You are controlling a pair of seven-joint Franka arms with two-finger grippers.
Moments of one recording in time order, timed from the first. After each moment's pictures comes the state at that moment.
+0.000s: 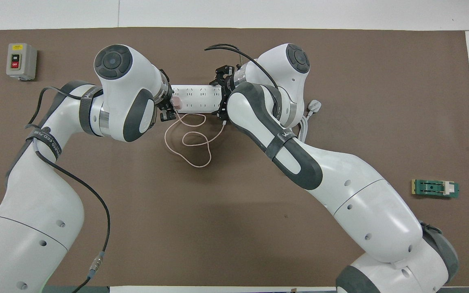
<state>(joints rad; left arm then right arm) -0.39 0.54 0.00 -1.59 -0.08 2.23 -2.01 0.35 0.94 0.17 -1.12 0.54 2.25 1.63</state>
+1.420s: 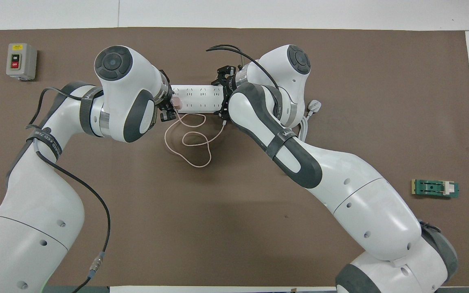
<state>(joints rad) -0.39 0.54 0.00 -1.60 -0.08 2.24 -2.01 0.34 0.94 0.17 -1.12 0.54 2.26 1.60</state>
